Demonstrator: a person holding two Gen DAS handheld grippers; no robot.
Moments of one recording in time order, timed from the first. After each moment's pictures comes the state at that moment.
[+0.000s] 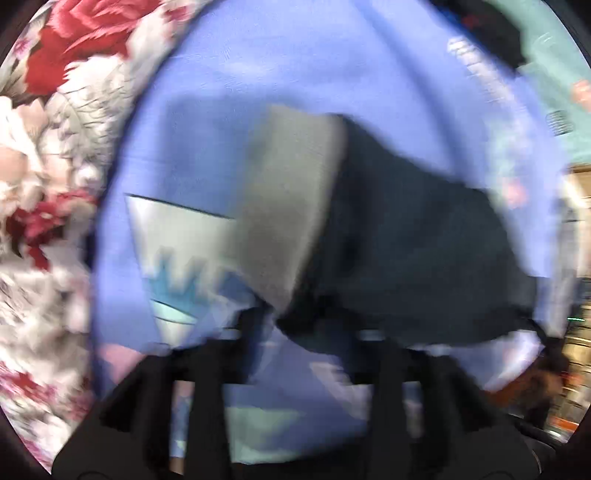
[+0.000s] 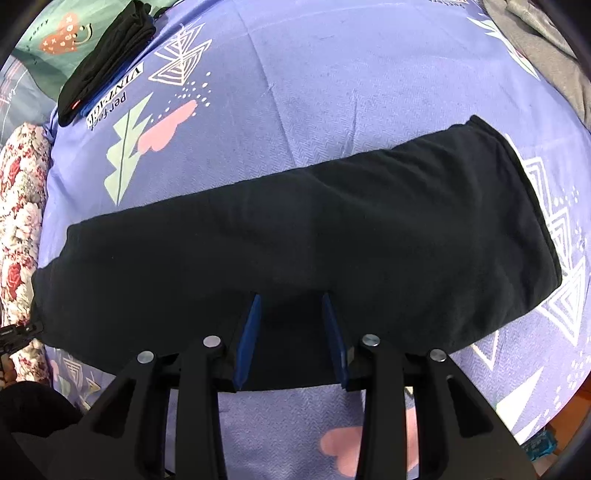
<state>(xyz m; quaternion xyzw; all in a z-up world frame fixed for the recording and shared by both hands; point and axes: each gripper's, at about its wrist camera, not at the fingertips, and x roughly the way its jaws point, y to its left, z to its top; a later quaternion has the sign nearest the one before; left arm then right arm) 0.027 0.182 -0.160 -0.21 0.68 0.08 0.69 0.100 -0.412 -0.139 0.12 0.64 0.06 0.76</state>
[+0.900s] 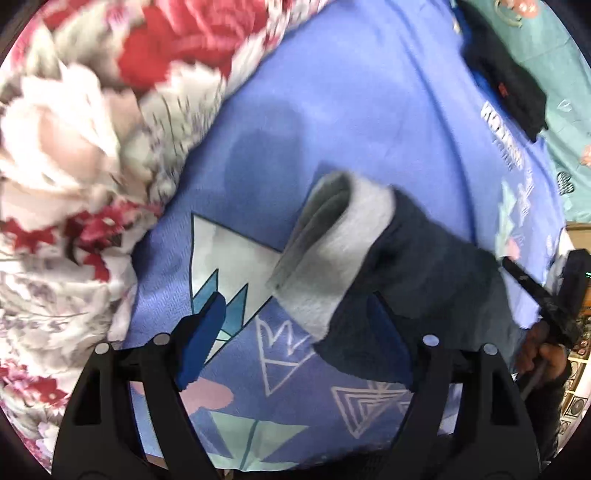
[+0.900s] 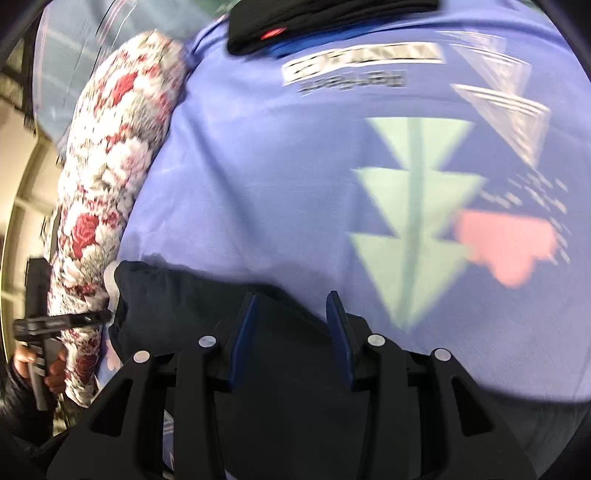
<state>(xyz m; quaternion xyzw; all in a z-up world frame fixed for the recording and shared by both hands) 0.022 0.229 -0.133 -0.30 0.62 0.10 0.71 0.215 -0.159 -0.127 0.05 0.61 0.33 0.72</state>
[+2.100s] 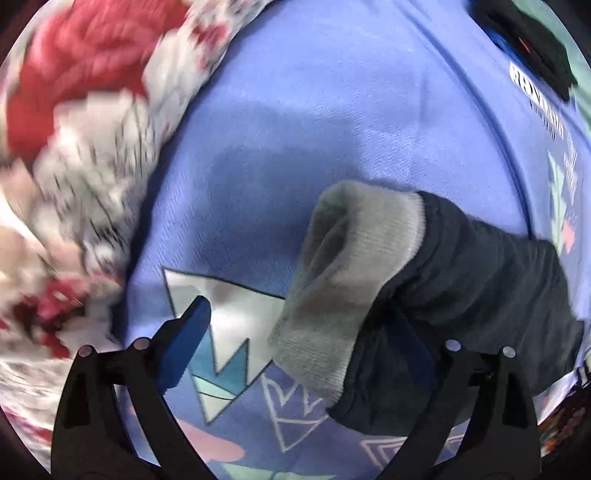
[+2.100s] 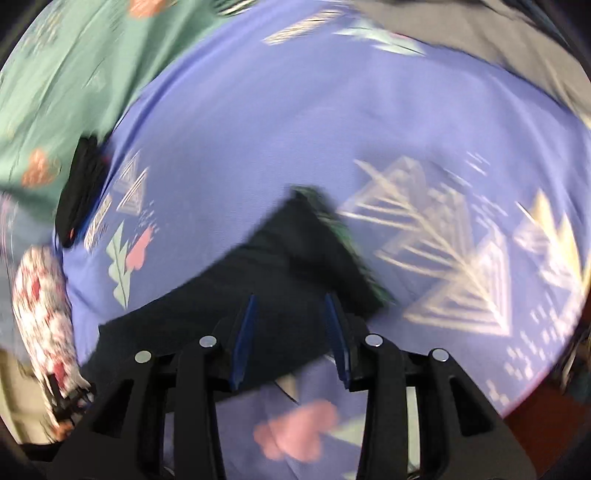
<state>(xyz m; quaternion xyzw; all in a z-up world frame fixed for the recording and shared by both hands) 0.088 0.186 -0.165 -0.16 0.66 0.14 0.72 0.067 -0.531 -0.088 0.29 0.56 -0.04 0.78</state>
